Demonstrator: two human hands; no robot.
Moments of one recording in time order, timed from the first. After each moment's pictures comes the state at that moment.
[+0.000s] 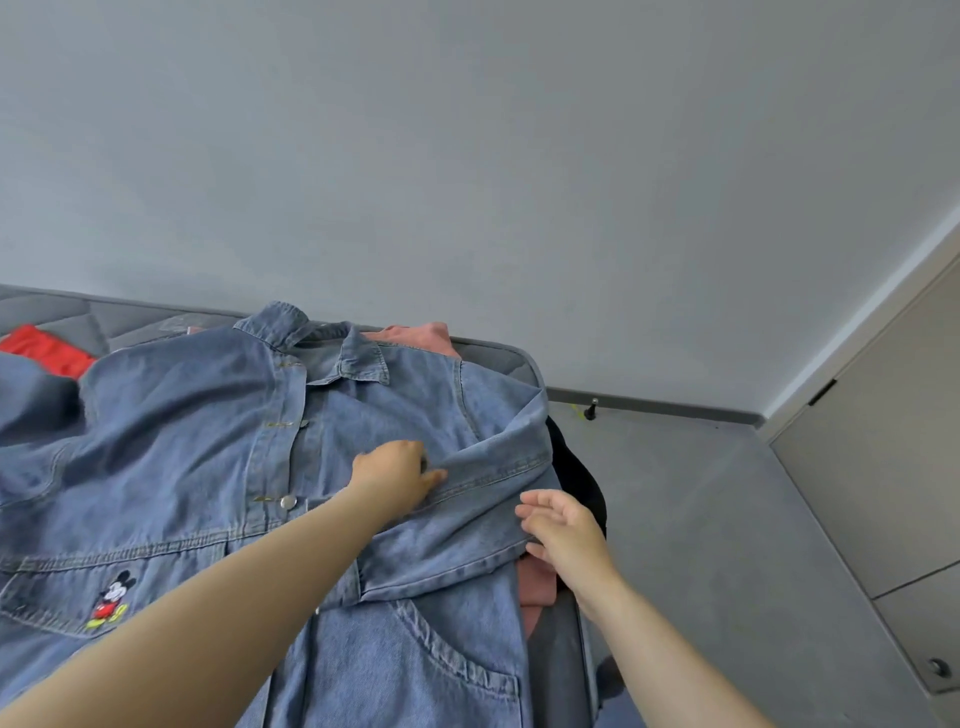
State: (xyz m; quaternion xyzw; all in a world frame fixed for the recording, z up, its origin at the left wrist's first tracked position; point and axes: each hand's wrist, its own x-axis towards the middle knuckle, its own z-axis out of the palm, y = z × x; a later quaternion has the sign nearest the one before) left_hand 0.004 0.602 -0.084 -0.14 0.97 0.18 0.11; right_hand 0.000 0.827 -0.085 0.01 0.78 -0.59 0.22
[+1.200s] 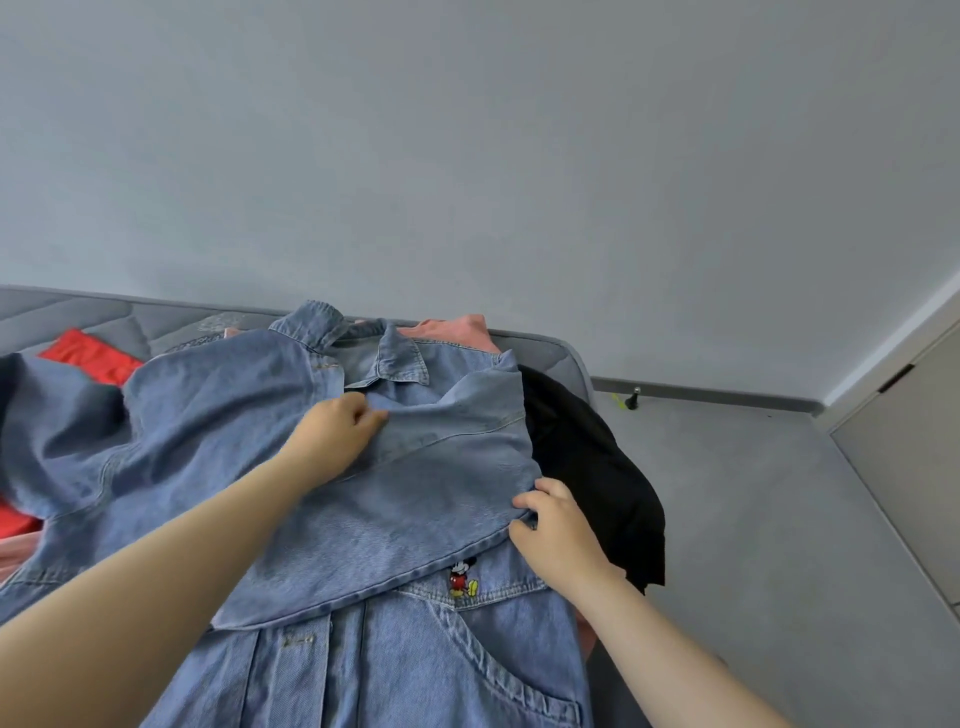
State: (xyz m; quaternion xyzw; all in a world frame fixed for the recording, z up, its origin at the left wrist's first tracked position) left_hand 0.014 0.485 -0.073 -0.20 0.94 0.27 -0.07; right_hand -0.015 0.763 -0.108 -0.19 0.92 -0.29 0.17
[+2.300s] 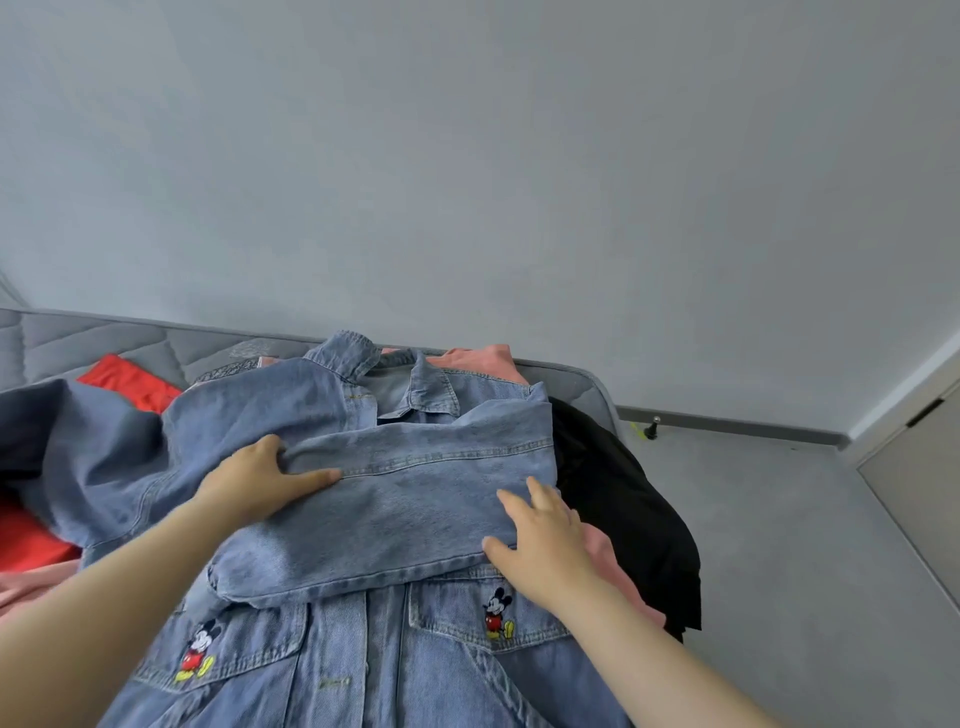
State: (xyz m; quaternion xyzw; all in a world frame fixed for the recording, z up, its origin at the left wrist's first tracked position) left_hand 0.071 0.391 -0.077 -0.33 0.92 0.20 0.04; right_hand -0.014 0.707 -0.089 -0.25 0.94 -0.15 0.18
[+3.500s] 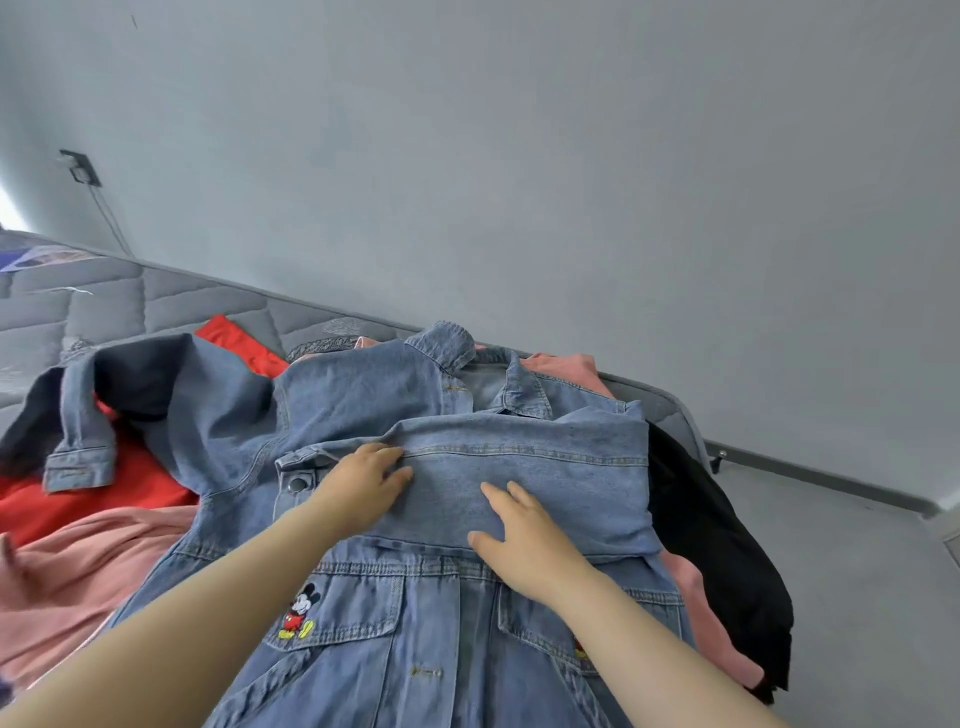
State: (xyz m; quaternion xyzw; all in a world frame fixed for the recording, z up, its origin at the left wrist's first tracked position) left_hand 0.094 0.395 -0.099 -0.24 0.93 0.27 0.01; right_hand 0.021 0.603 -0.077 -0.33 0.88 -0.19 0.28
